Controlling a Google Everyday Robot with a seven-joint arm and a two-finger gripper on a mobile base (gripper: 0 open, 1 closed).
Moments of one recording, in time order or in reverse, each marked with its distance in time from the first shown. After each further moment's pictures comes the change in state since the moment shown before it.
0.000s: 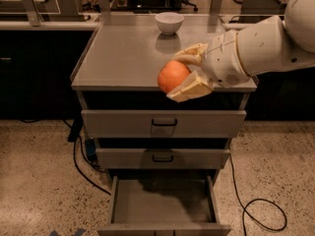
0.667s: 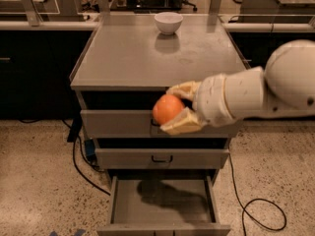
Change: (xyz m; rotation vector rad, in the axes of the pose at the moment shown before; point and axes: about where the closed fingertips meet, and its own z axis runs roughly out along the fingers) arm 0.033 0.057 0.039 -0.002 -0.006 0.075
